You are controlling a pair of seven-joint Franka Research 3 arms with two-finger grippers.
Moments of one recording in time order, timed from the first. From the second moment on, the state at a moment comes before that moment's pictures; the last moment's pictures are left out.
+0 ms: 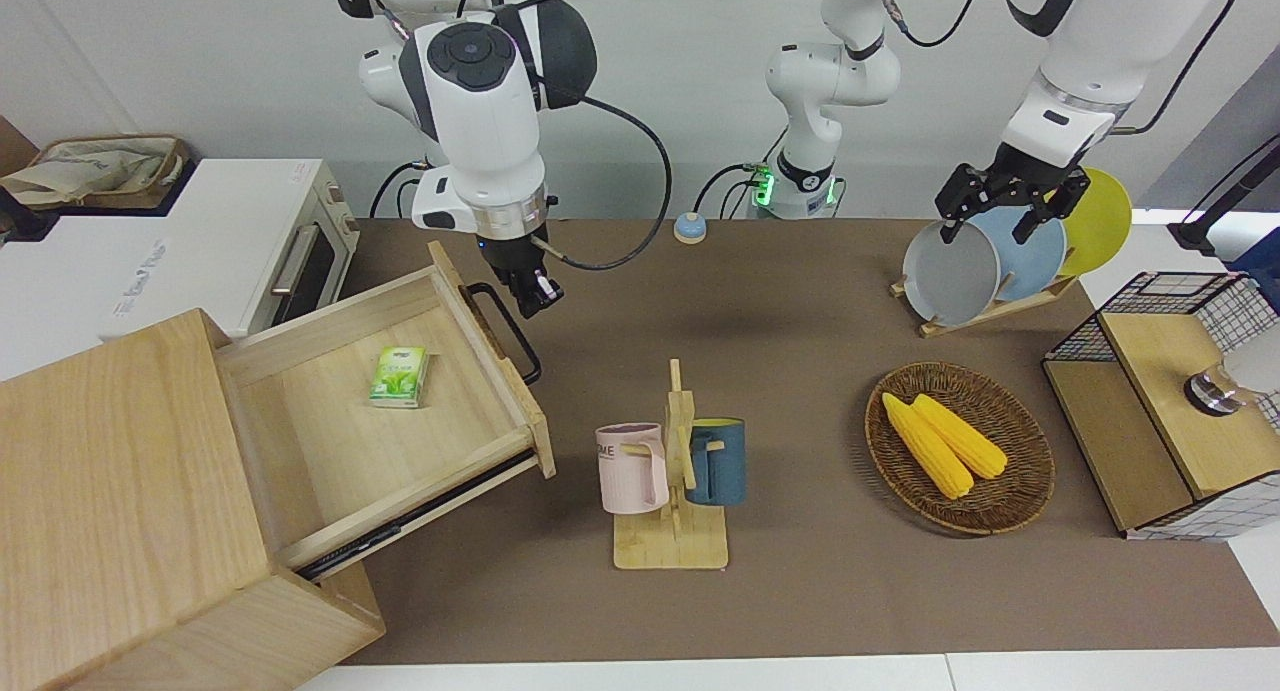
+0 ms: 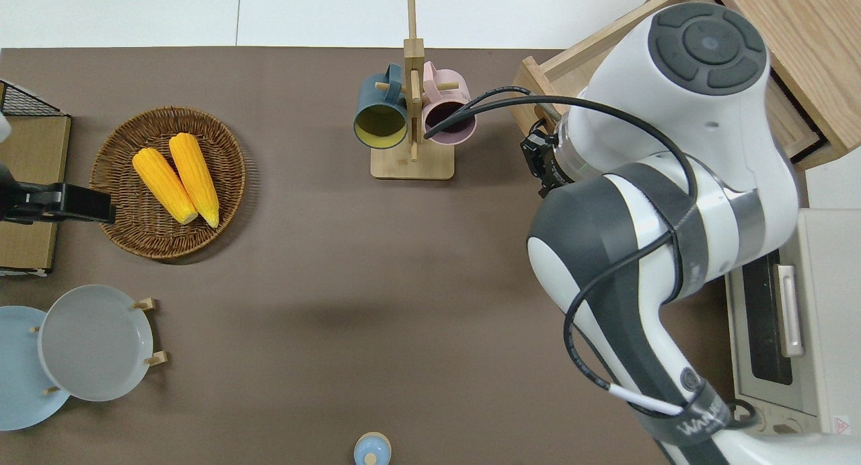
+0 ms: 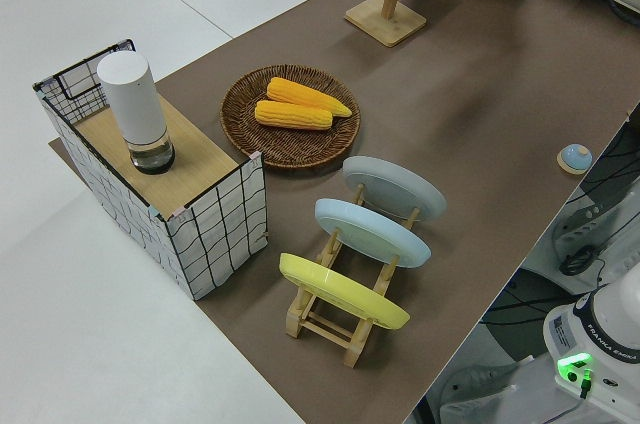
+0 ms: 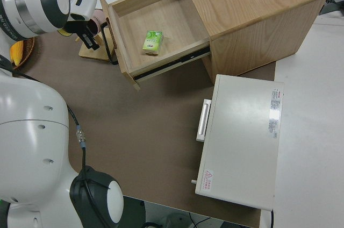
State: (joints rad) left arm -0.15 0.04 0.15 -1.49 -0.02 1.56 0.05; right arm 0.29 0.36 0.07 -1.27 -0.01 1.61 1.21
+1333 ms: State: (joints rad) left arm -0.15 0.04 0.15 -1.49 -0.02 1.56 0.05; right arm 0.27 0.46 0.06 -1.27 -0.01 1.76 1.34
